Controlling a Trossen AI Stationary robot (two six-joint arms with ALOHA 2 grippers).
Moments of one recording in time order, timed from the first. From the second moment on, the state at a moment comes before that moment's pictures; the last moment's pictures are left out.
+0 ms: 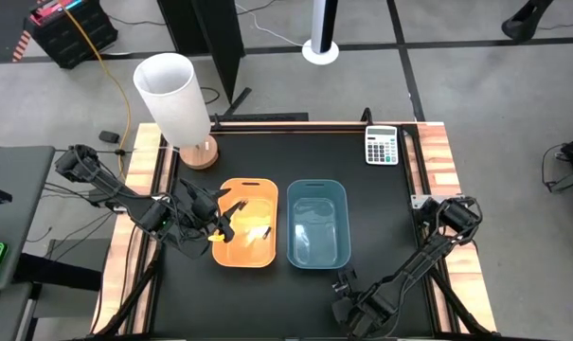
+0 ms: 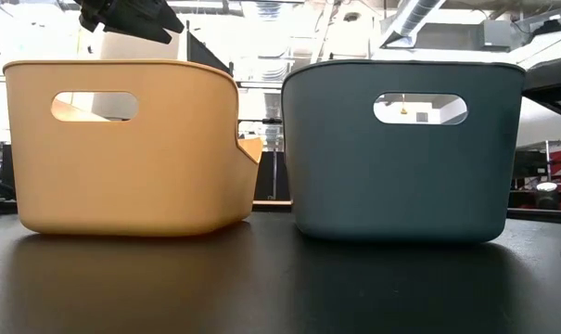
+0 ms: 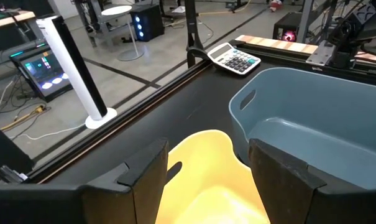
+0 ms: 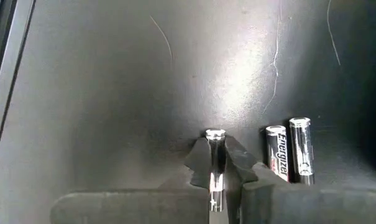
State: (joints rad) left arm -0.55 1.14 0.88 -0.51 -1.18 -0.66; right arm 0.82 2.01 1.30 -0.68 0.24 0.49
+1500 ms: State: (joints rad) left arm -0.55 1.14 0.88 -0.51 -1.13 -0.67; right arm 0.82 2.01 1.46 -0.79 0.27 0.42
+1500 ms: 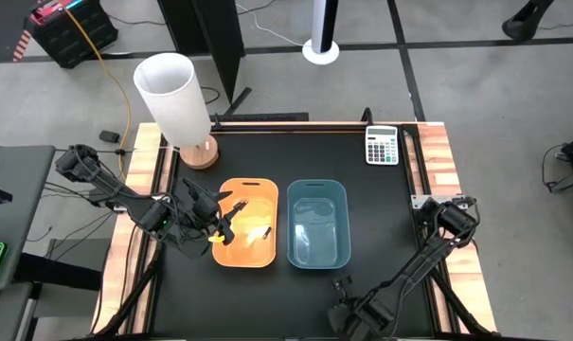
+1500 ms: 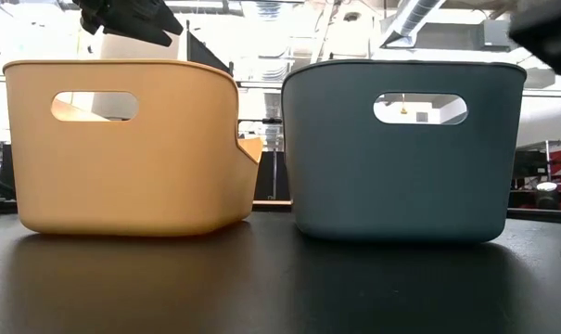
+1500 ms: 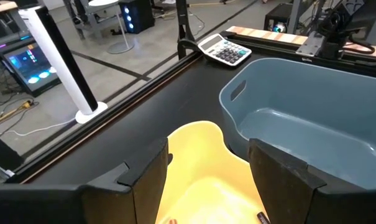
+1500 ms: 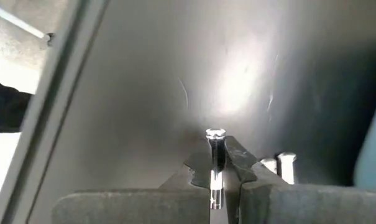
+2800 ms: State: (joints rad) left arm -0.66 1.17 0.88 -0.62 -1.18 -0.80; right arm 0.38 1.79 1.83 -1.39 0.50 0.15
